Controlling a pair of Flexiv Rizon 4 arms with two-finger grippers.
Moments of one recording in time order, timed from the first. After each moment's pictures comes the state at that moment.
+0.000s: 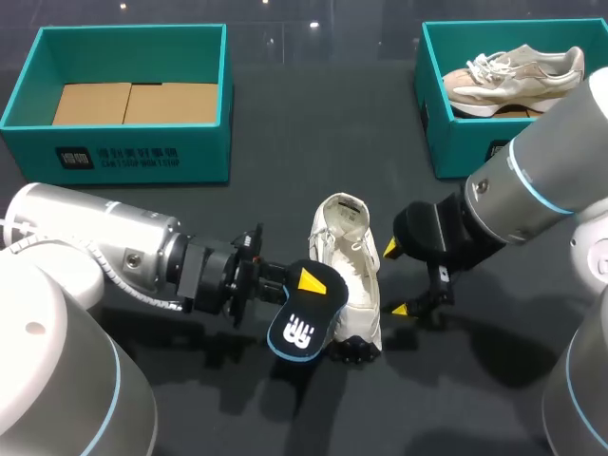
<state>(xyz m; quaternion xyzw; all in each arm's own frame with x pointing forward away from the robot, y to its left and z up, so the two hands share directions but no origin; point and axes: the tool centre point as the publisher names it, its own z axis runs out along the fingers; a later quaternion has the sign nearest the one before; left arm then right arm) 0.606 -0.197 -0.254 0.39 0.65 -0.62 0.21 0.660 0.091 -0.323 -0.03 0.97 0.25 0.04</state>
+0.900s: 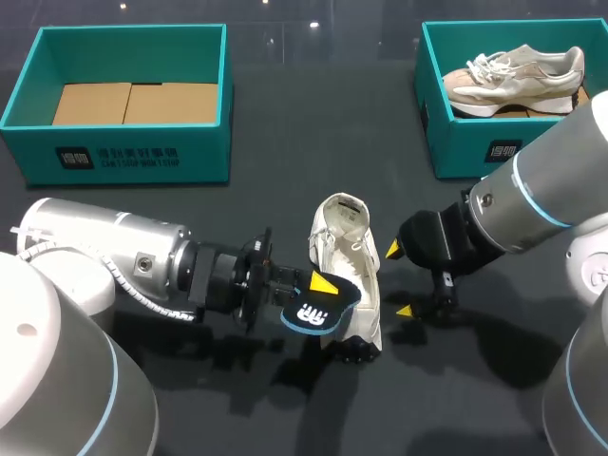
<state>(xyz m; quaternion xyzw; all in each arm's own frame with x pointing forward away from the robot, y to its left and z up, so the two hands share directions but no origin) 0.599 -0.214 -0.249 0.32 0.65 -0.66 0.17 0.675 0.082 -0.348 -0.05 0.96 0.25 0.06</state>
